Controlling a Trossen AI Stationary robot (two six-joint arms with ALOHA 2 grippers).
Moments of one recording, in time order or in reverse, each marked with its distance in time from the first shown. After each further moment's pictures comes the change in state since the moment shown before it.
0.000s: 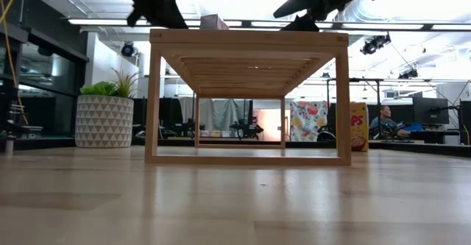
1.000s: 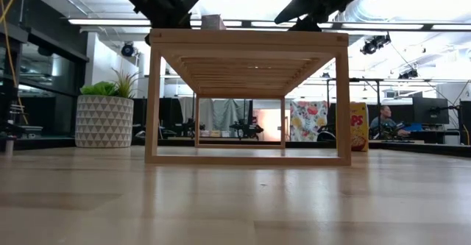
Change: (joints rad) left arm 0.185 0.112 0.002 0.105 0.228 0.101; right arm 0.015 0.000 0.000 -0.031 0.082 -0.002
